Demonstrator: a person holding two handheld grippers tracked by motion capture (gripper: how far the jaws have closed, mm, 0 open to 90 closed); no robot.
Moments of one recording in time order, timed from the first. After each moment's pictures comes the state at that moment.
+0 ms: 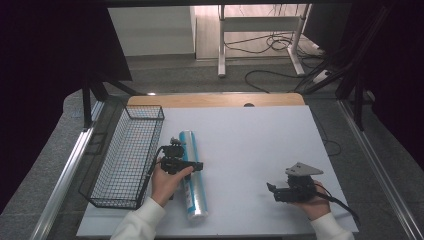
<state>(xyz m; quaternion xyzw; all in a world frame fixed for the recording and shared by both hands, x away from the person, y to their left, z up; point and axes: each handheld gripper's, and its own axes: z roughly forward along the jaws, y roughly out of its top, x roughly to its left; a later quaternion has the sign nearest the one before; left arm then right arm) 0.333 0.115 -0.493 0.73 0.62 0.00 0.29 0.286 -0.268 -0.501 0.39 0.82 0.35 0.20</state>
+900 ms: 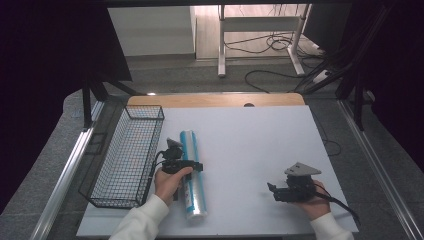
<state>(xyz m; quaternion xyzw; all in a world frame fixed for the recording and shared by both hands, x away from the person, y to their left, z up) 0.341 0.123 -0.515 0.66 0.67 -0.10 0.30 0.287 -0.267 -0.504 0.40 0.82 0.34 0.22</state>
